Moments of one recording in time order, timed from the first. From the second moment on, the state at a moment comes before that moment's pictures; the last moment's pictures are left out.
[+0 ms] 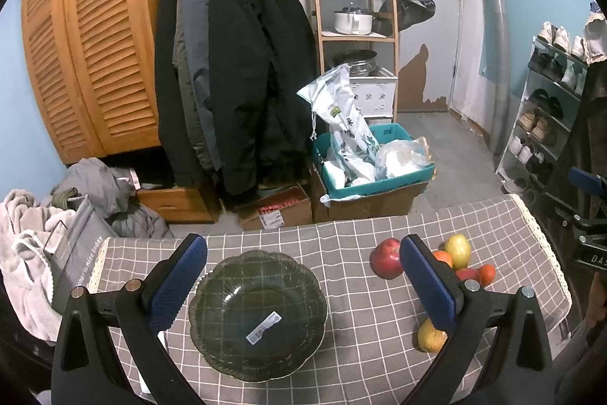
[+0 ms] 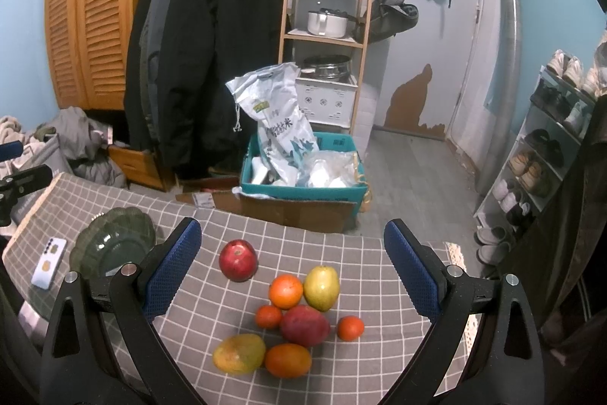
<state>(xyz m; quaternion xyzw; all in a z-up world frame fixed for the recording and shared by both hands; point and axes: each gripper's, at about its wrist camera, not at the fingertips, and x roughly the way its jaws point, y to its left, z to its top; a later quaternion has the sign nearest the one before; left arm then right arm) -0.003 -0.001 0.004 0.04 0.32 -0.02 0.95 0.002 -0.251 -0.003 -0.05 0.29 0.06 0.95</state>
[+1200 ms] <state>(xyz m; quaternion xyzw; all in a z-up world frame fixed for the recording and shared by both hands) -0.003 -0.001 0.003 0.04 0.32 -0.02 0.95 0.002 -0.248 -0.003 -0.06 0.30 0.06 0.95</state>
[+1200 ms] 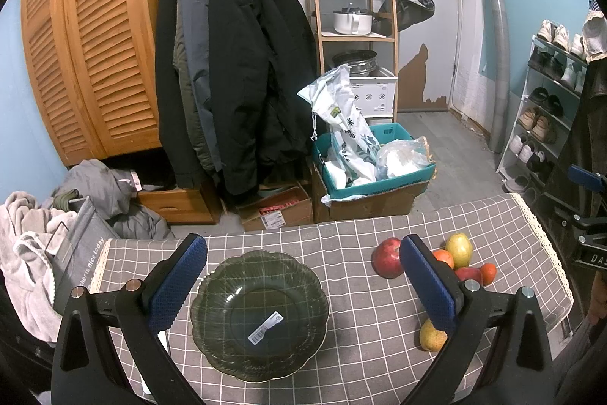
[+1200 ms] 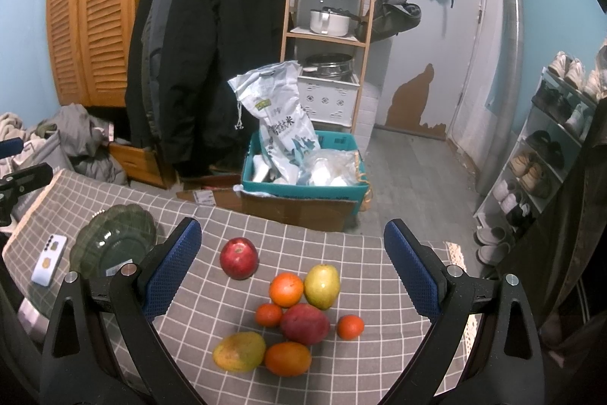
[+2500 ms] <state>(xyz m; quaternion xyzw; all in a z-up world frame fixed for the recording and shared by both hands) -0.003 0.004 0.001 0.04 0.32 -0.02 0.95 0.002 -0.246 -0.005 -0.06 0.30 0.06 0.95</state>
